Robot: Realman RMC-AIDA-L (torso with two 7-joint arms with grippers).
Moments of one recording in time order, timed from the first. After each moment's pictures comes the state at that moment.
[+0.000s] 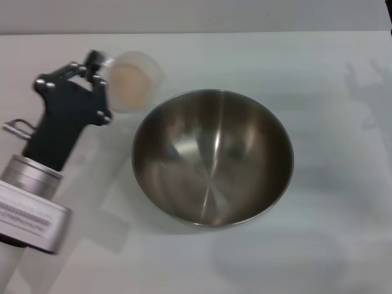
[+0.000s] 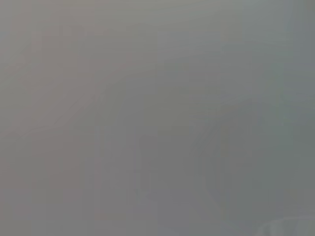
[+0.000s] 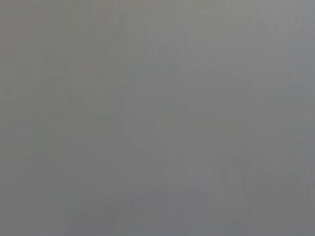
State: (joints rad) left arm -0.37 -2.08 -0.45 -0.33 2.20 1.49 0.60; right arm 0.48 2.07 -2.03 -0.11 0.62 -1.46 0.20
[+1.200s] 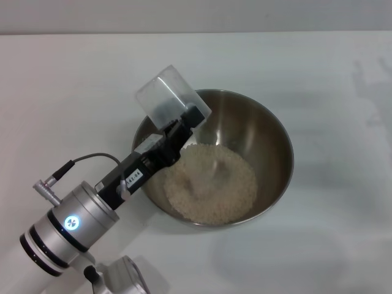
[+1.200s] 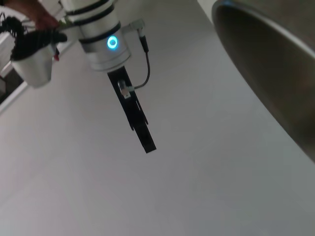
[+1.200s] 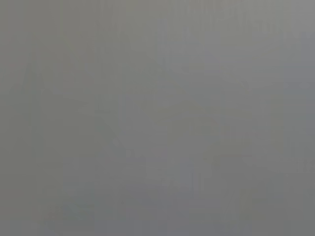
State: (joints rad) left arm -0.41 -2.08 -0.31 -0.35 2.44 1.45 2.09; right arm 0.49 2.07 -1.98 -0.11 0.62 -1.44 0.17
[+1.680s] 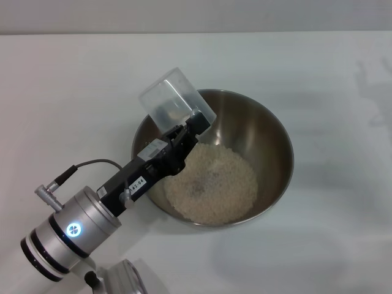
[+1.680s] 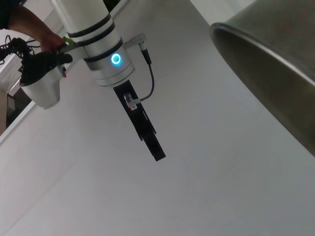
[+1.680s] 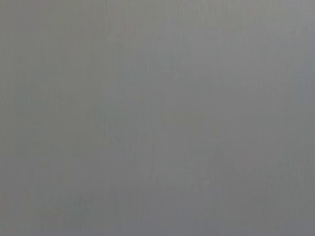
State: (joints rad) left arm -0.41 -2.08 -0.29 -0.35 2.46 1.47 2.15; right arm 0.48 2.07 -1.97 -0.11 0.62 -1.44 0.17
